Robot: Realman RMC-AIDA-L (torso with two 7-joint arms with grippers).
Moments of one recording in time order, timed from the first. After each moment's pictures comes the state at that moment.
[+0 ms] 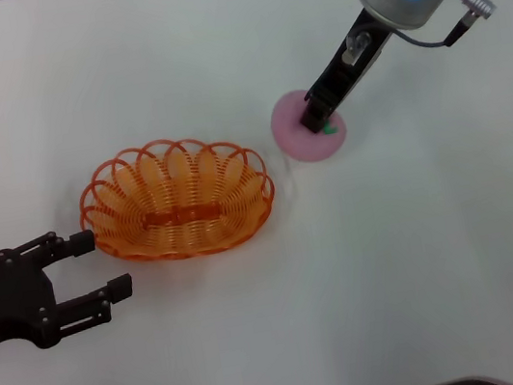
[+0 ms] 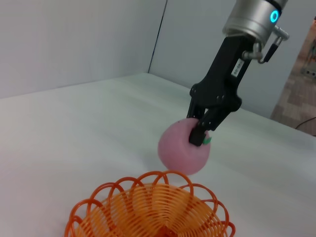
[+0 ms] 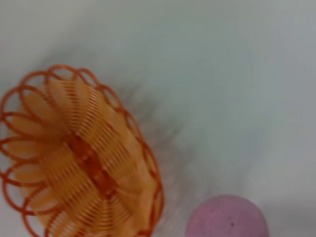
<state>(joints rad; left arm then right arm) -0.26 -2.16 0.63 0.87 2.12 1.73 -1.31 0.94 2.10 -1.21 -0.89 -2.61 -1.52 2.60</state>
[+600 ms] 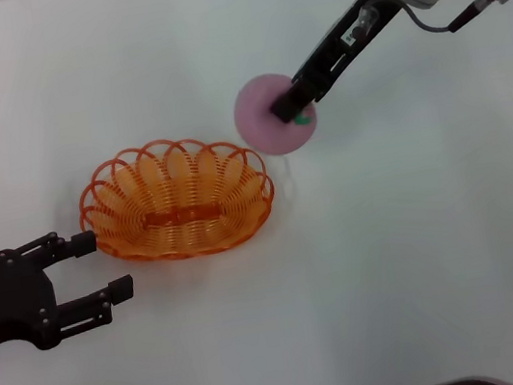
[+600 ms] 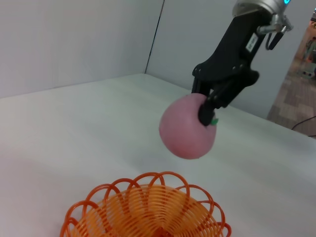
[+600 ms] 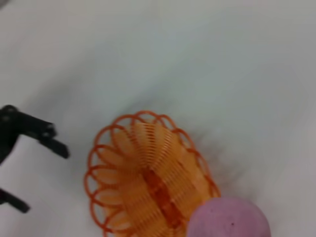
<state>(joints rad) -0.26 -2.16 0.63 0.88 2.12 1.74 -1.32 0.88 2.09 -1.09 -0.99 -2.45 -1.62 2.42</state>
